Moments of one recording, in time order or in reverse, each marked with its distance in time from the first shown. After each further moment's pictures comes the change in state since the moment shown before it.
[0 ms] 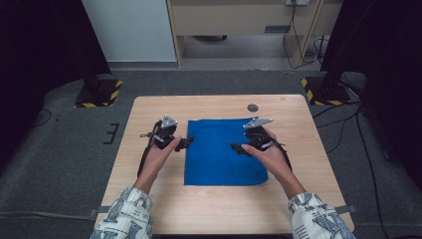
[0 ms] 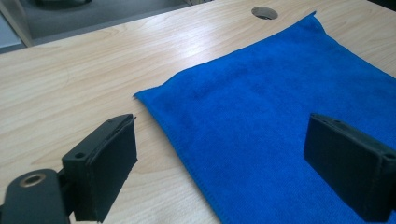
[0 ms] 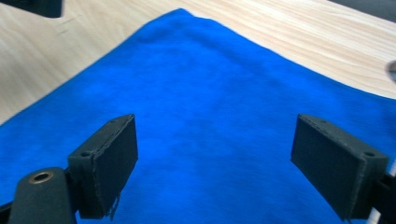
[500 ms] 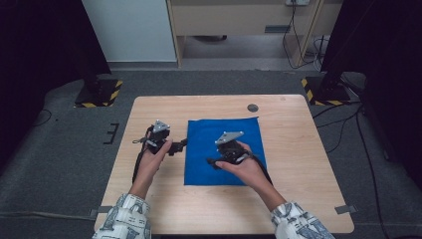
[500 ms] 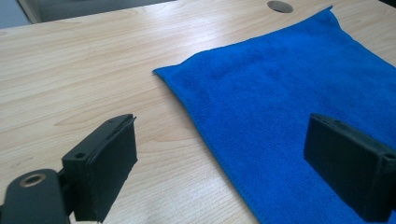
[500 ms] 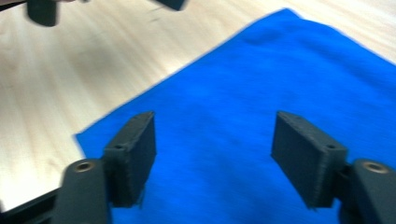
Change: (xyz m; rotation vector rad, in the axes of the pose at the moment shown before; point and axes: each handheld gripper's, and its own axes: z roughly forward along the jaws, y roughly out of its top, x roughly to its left) left arm 0.011 -0.018 -0.015 0.003 0.026 -0.046; right arm 0.087 0.005 0.027 0.031 0.135 -0.120
